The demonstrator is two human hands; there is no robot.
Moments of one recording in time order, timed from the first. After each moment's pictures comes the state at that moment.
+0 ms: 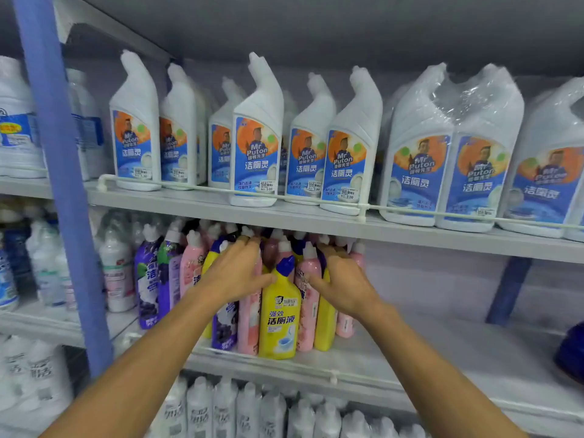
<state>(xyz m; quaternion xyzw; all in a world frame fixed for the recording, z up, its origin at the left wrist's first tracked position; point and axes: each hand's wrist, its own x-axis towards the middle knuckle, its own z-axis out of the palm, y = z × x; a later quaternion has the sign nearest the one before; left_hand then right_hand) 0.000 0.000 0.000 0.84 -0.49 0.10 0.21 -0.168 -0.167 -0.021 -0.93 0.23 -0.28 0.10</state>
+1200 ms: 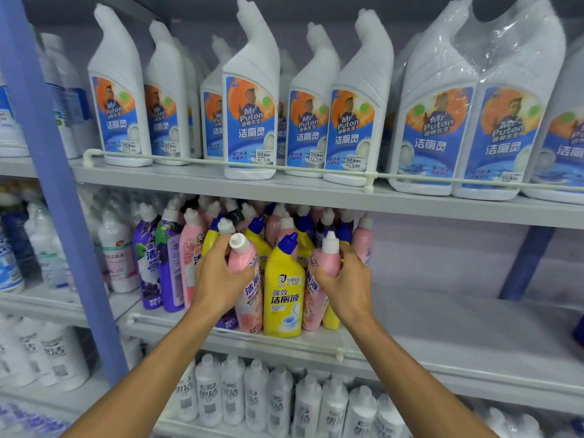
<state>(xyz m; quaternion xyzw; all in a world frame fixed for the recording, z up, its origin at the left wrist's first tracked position) -0.007 0.017 -0.066 0.73 -0.36 0.05 0.57 -0.164 -0.152 -0.082 -0.79 0.29 -0.46 0.29</state>
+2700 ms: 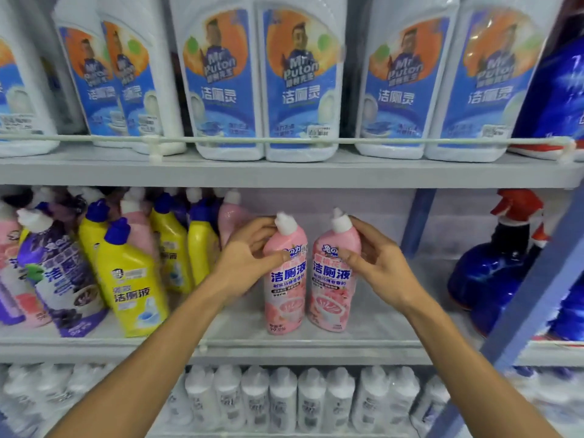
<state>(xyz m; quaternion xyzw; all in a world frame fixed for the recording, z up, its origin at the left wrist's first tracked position) -0.191 -0.206 -0.075 0.58 -0.51 -0.21 0.60 -0.417 -0.340 -0.074 -0.77 0.18 -0.38 0.48</state>
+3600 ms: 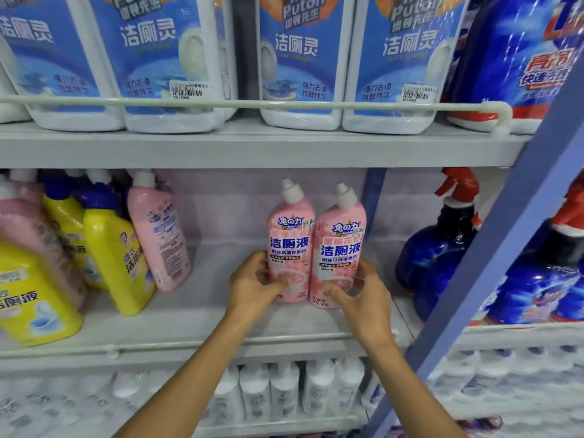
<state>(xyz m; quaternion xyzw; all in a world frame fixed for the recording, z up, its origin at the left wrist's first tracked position) -0.288 -0.319 -0.194 0.65 -0.41 -0.21 0.60 -0.490 -0.388 -0.178 -0.71 0.43 -0.43 0.36</state>
